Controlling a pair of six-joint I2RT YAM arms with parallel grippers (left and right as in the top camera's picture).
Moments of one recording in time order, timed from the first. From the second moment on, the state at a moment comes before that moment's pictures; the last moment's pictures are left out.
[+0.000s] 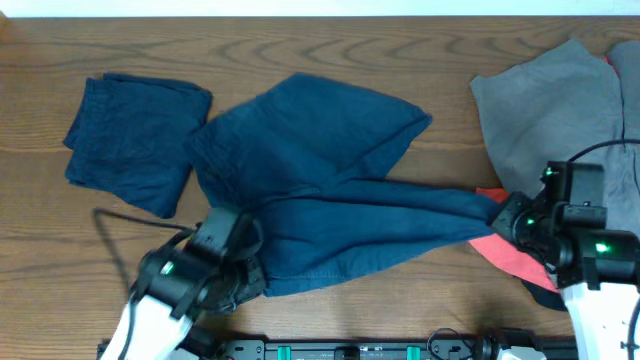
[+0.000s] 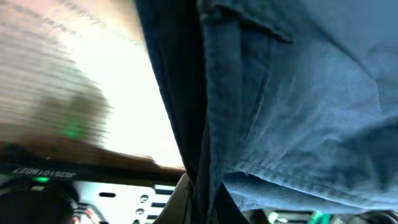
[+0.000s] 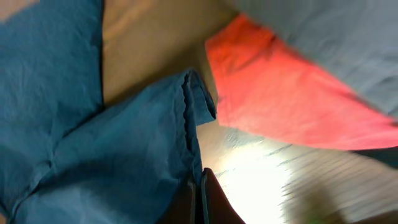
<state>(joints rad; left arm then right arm) -0.45 0.86 0.77 -1.25 0.20 -0.82 -0.06 0.97 0.97 -1.11 -0.07 0.61</state>
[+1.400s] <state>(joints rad) -0.43 1.13 0.81 -0.93 -0.48 -1.44 0.16 1.66 1.11 -0.02 -0.24 0.34</state>
